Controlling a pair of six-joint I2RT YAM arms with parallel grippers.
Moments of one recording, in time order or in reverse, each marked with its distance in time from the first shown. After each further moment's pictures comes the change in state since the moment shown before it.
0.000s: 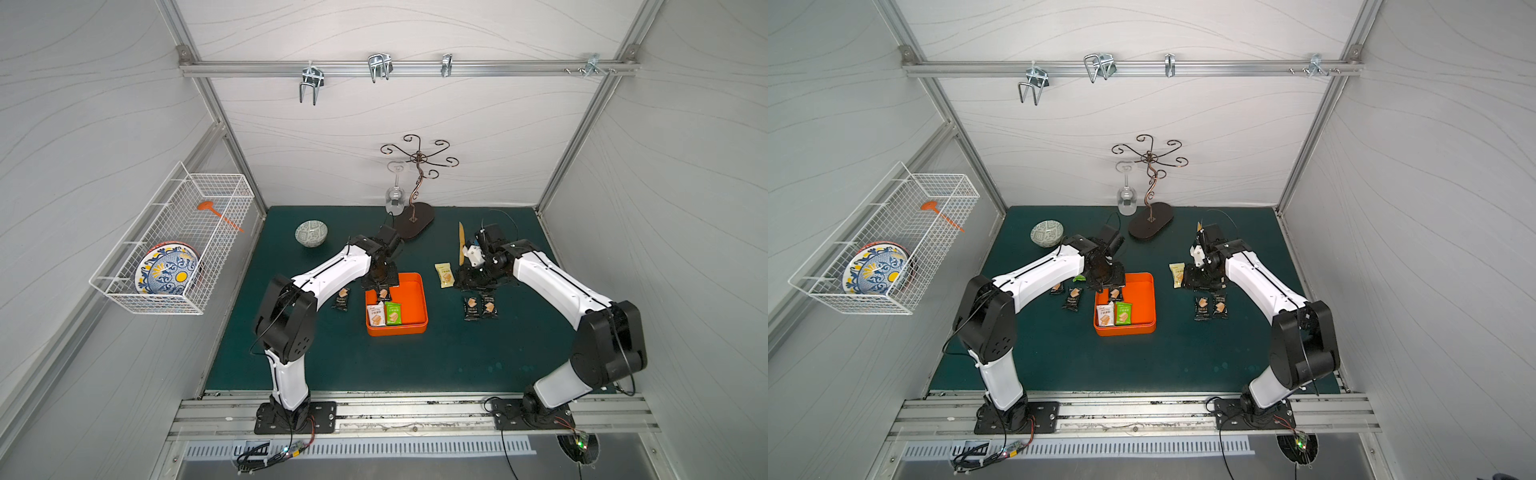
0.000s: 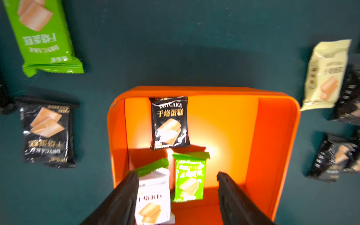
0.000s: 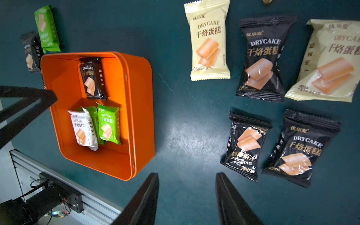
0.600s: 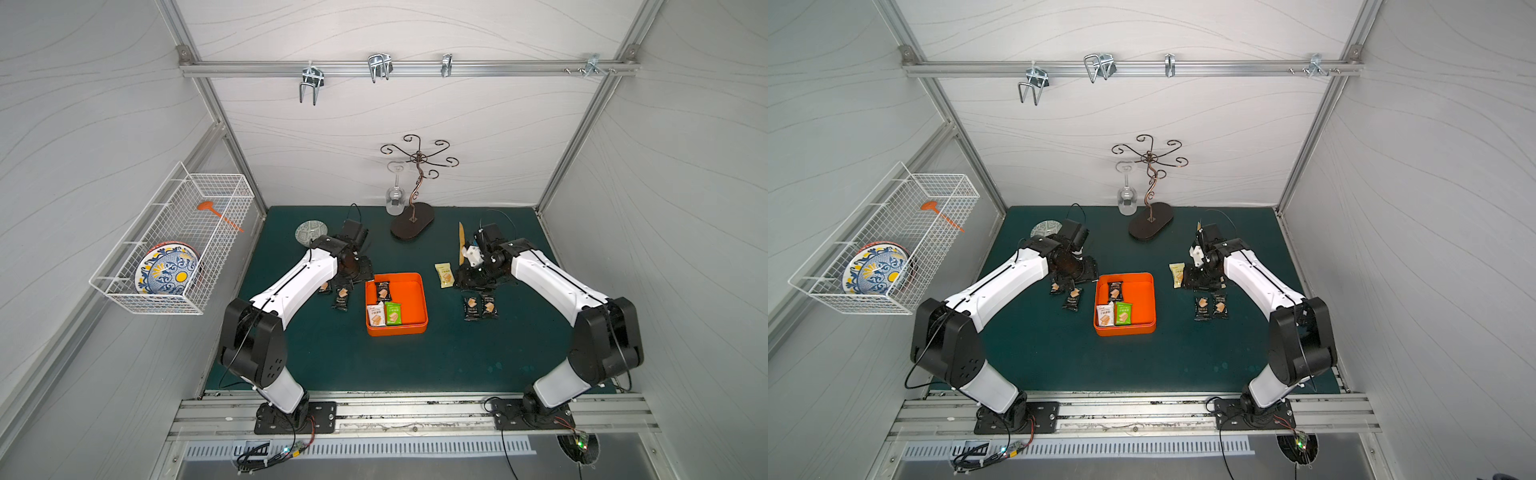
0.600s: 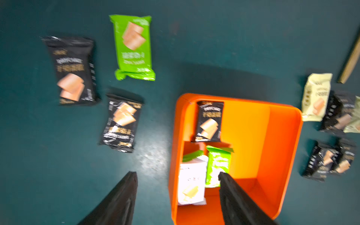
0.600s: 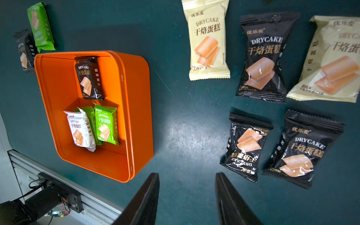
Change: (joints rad) left arm 0.136 -0.251 -0.140 -0.014 0.013 0.035; right arm 0.000 0.023 0.010 -0.006 0.000 0.000
